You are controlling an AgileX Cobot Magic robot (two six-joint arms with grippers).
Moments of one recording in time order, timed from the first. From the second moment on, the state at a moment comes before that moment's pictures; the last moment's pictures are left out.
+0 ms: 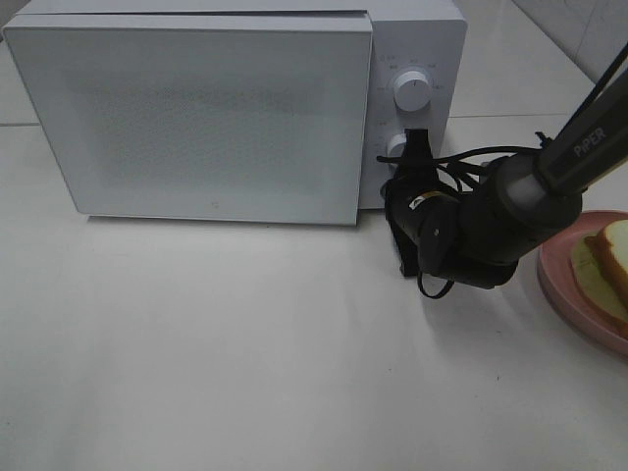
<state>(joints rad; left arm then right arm) 0.03 0.00 -0.51 -0.15 1.06 0.03 0.51 2.19 -0.93 0.64 -0.87 1.28</state>
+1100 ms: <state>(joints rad) 0.03 0.00 -0.51 -0.15 1.06 0.03 0.50 2.16 -0.96 0.71 -0.74 1.22</state>
